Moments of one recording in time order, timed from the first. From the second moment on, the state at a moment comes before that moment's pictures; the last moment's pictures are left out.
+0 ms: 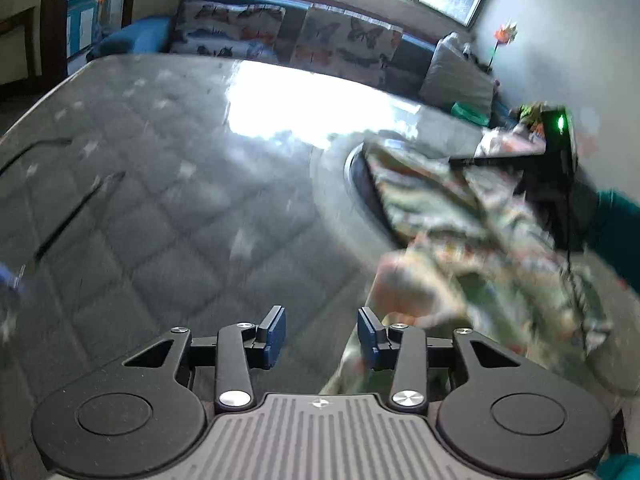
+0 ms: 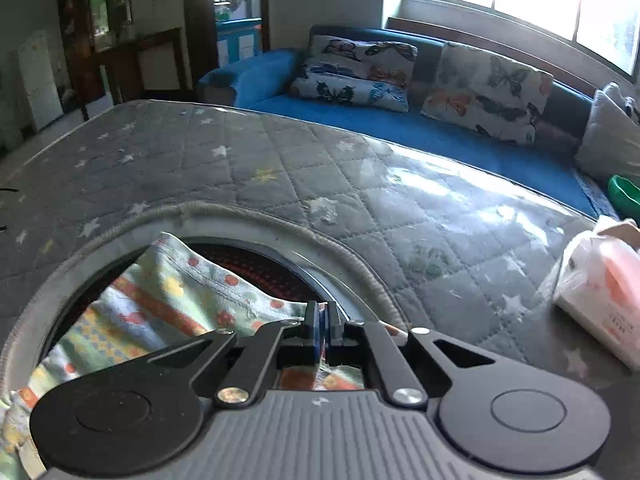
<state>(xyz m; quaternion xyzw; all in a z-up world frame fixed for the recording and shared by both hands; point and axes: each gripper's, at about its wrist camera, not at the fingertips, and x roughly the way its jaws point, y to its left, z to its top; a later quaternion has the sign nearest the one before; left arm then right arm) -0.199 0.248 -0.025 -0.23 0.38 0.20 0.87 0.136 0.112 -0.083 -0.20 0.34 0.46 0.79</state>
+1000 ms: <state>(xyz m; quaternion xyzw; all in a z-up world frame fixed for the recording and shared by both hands) -0.235 0.189 -0.022 -0.14 0.34 0.19 0.91 0.033 -0.002 -0.015 -0.26 0.34 0.50 0.75</state>
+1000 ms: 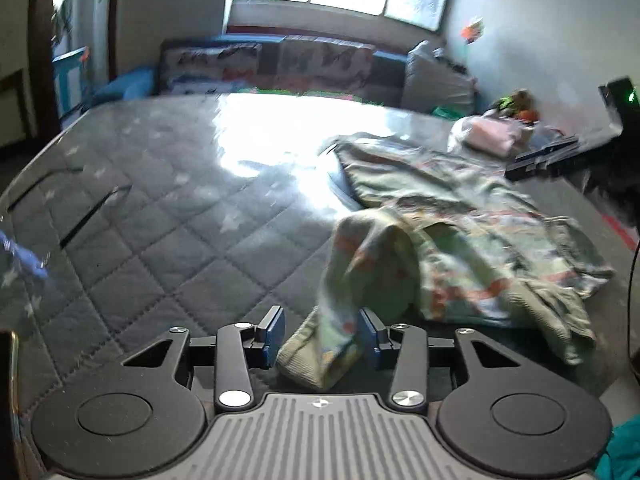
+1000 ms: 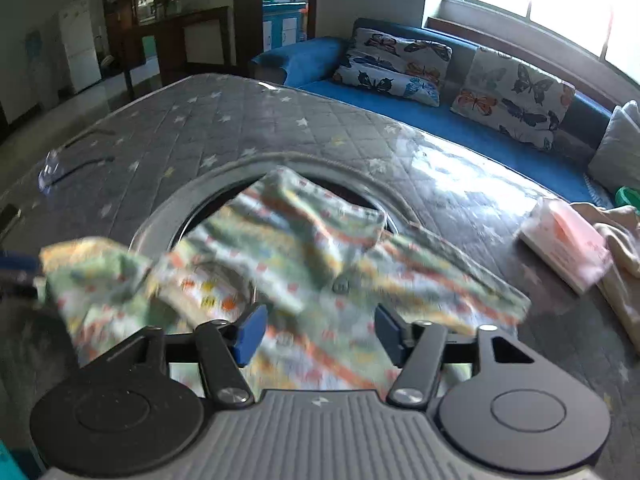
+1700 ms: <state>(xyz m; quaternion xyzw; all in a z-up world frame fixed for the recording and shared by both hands) -0.232 0.180 -0.001 0.07 0.27 0.33 0.90 0.028 -0.101 -0.055 -0.22 0.40 0.43 0.78</state>
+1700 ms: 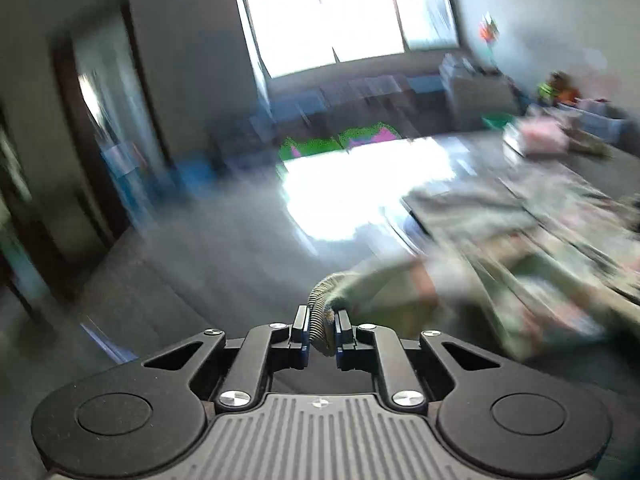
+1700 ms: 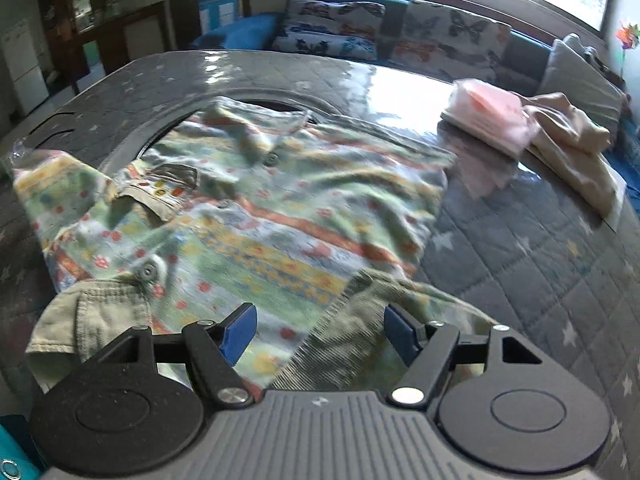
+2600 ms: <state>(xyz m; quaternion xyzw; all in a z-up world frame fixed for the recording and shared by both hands) -0.117 0.144 -0.017 -0.08 0.32 0.16 0.93 0.030 -0.160 -0.063 -0.16 0.42 0.39 0.80</state>
